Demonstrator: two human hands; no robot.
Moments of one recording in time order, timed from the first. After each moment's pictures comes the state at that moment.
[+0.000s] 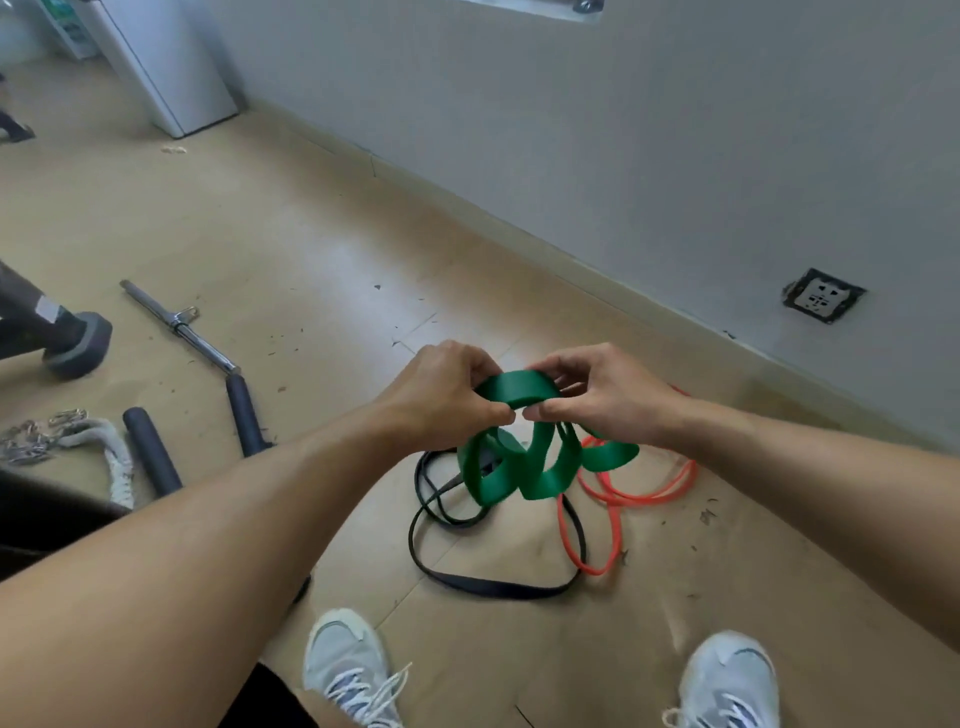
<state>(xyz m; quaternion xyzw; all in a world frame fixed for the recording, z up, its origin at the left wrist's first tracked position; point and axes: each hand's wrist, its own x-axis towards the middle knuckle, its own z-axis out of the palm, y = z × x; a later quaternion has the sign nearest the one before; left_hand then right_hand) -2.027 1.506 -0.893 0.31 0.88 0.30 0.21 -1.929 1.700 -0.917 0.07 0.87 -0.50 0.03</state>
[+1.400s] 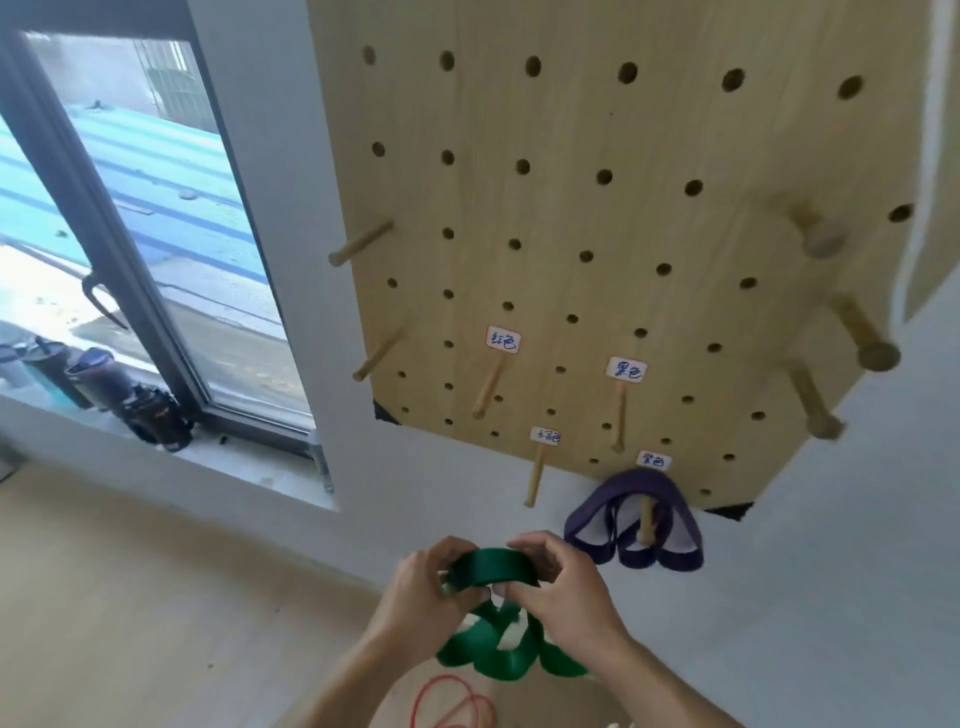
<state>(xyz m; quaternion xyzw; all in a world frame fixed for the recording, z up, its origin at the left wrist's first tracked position) -1.988 1.817 -0.280 0.40 0.78 0.38 0.31 -1.824 1.930 -0.277 0.41 0.71 -0.55 -0.16</state>
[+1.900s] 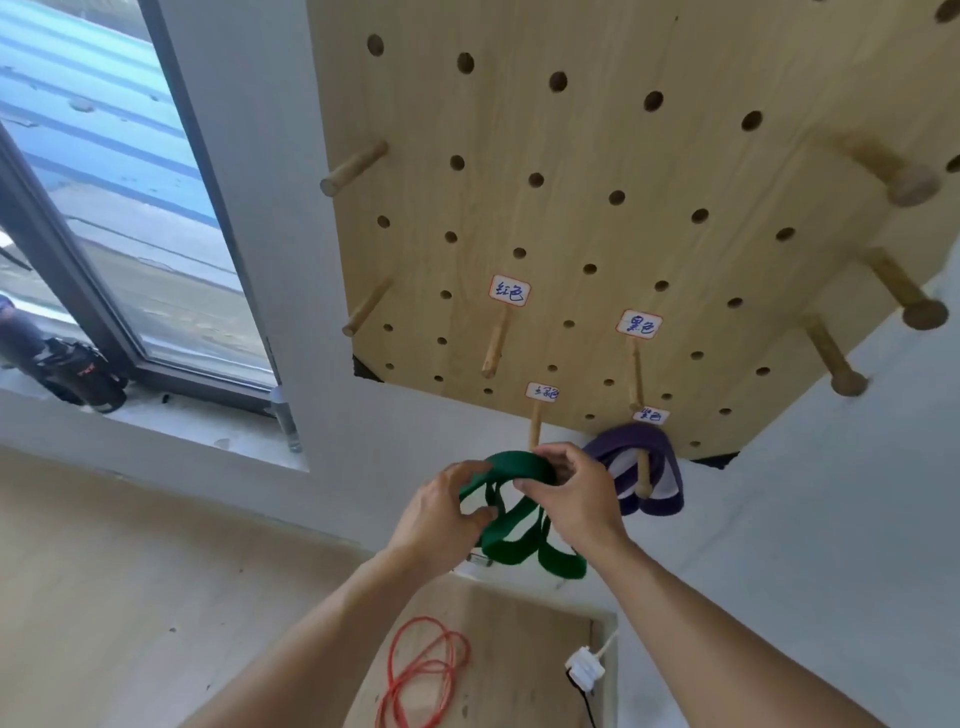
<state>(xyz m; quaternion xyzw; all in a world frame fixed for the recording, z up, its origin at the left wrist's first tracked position) -2.019 1.857 -0.280 0.46 0.75 0.34 0.32 -1.866 1.970 -0.283 0.50 0.70 -0.44 -0.25</state>
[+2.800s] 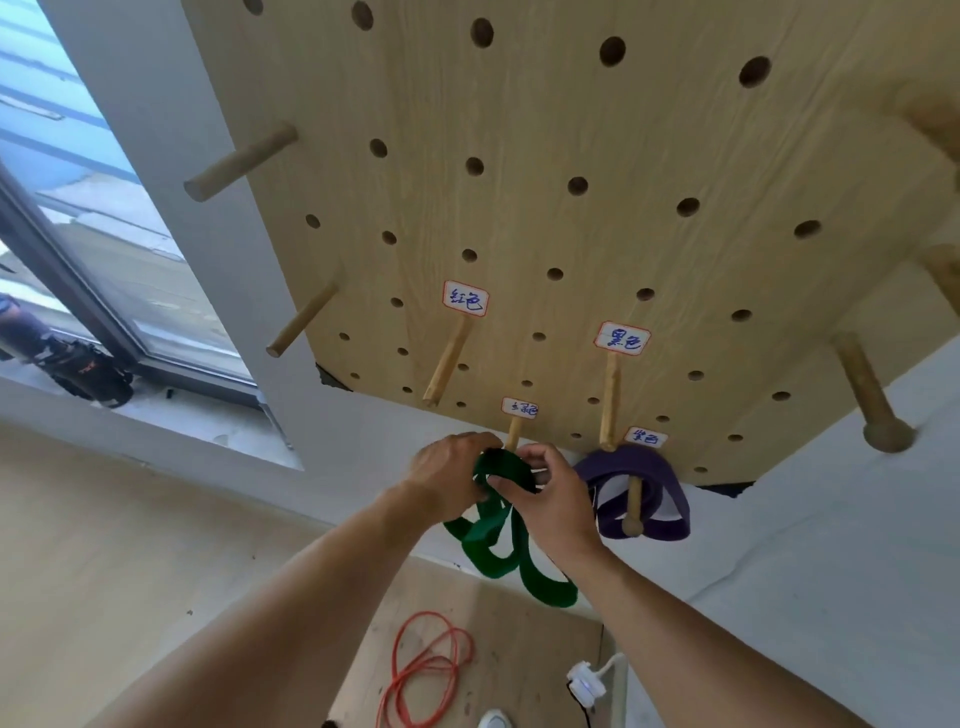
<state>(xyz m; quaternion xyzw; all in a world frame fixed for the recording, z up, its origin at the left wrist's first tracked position) -2.027 1.983 -0.287 0.58 0.78 0.10 0.20 -1.870 2.033 -0.314 0.46 0.70 -0.48 -0.25</state>
